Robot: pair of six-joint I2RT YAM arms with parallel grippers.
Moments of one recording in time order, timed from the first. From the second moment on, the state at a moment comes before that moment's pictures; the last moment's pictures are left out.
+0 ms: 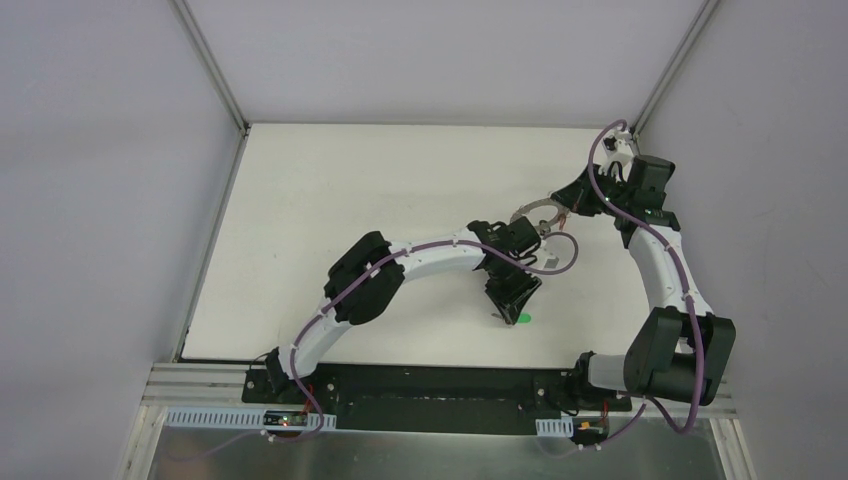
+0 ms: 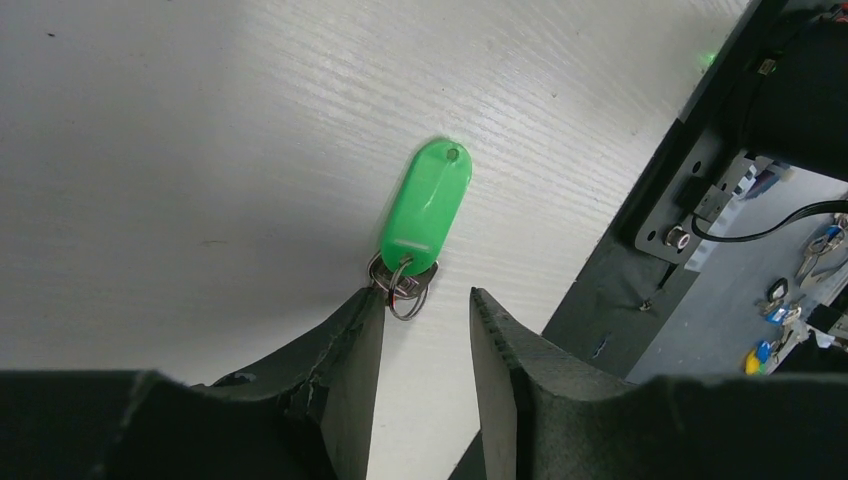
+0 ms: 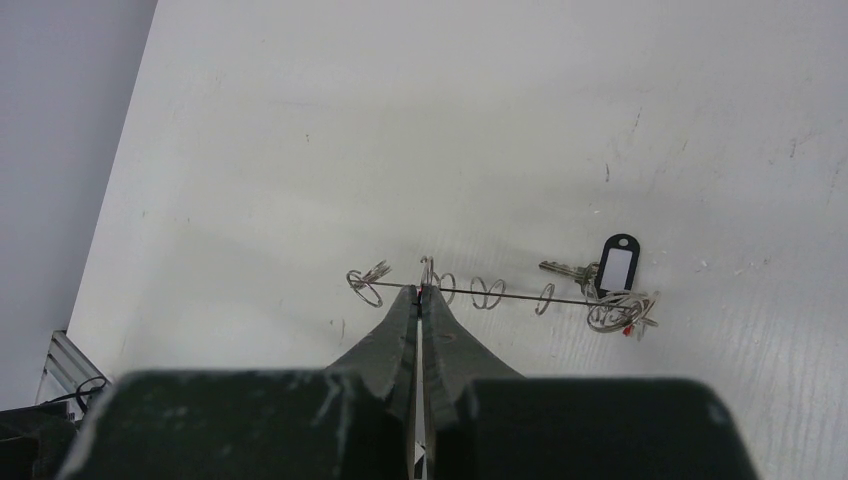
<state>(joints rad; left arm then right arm) -1.07 2.29 1.86 -0.71 0.47 -0.22 -0.15 1.32 1.00 -0.26 -0.69 0.21</state>
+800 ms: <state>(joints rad) -1.07 2.31 1.89 -0.74 0.48 -0.22 -0.15 1.32 0.99 -0.26 -0.70 0.22</state>
